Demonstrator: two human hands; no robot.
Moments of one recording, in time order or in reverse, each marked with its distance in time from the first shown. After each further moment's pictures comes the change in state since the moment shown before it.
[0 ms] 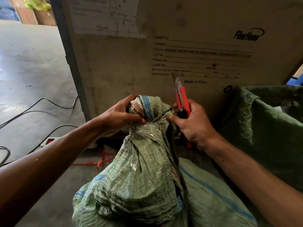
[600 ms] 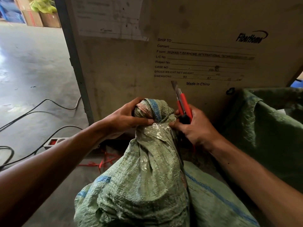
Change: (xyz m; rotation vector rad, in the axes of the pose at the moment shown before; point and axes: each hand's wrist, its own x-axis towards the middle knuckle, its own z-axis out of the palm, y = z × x) left_hand -0.001 0.002 0.006 0.024 -0.022 -0.035; right_hand 0.000 0.003 -0.005 -0.059 -0.093 0.095
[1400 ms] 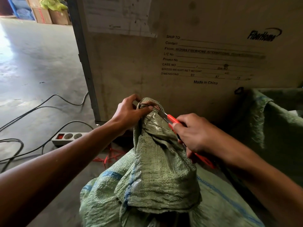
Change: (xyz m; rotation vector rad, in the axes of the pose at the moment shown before) left_hand 0.009 -0.015 -0.001 0.379 0.561 -0.046; right_hand -0.032 -0.048 0.016 -0.411 -0.249 0.184
